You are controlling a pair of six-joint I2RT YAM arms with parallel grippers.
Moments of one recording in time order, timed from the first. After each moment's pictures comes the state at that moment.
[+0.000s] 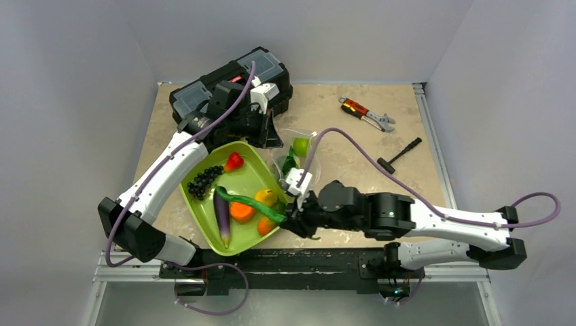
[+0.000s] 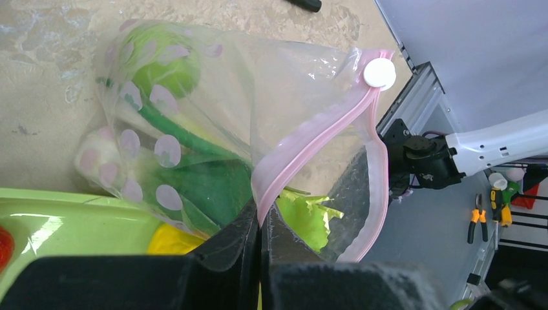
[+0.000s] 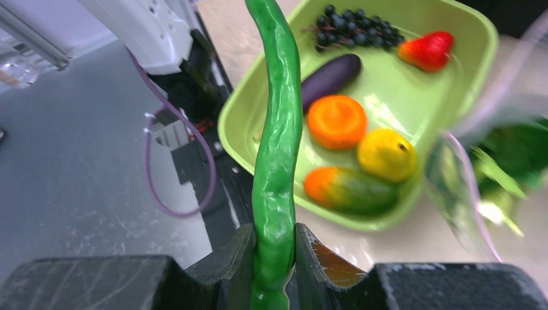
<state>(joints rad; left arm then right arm) -0.51 1.44 1.50 -0.72 0.53 -0.27 1.41 1.09 1.15 -0.51 0.12 0.26</state>
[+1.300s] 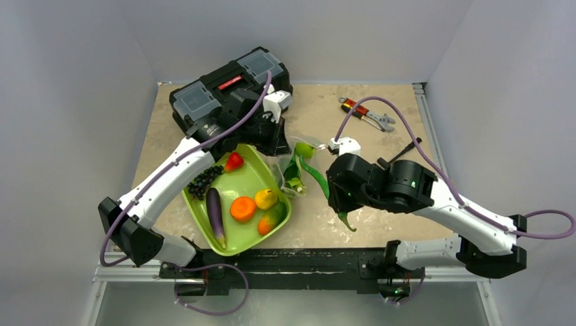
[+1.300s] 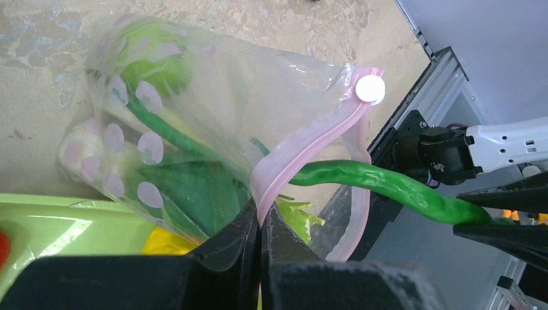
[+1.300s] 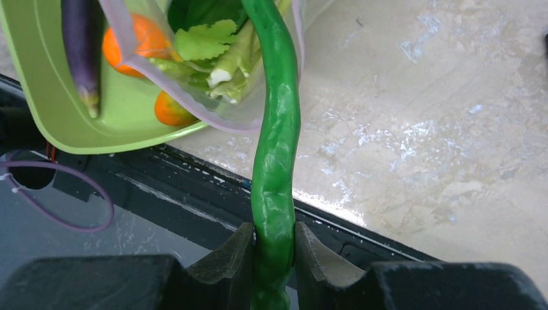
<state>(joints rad) -0.64 1.43 1.50 -0.72 0.38 -0.27 1.20 1.15 1.52 -1.36 0.36 0.76</state>
